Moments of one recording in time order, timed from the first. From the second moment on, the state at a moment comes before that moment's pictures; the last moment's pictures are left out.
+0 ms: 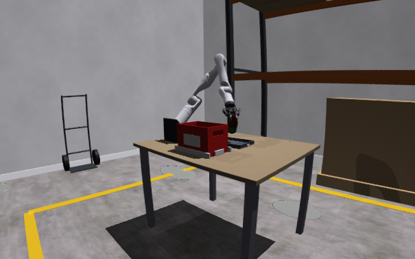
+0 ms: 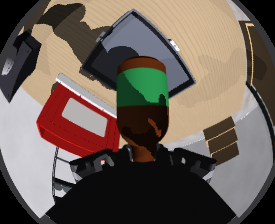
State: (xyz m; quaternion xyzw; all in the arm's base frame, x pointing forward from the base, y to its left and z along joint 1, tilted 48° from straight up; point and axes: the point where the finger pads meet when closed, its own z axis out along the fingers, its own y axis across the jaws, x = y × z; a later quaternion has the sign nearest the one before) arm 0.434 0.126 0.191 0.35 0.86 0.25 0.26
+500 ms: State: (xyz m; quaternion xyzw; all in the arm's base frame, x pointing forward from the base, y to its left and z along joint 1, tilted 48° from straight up) arm 0.434 0.124 0.191 0.36 0.86 0.24 0.28
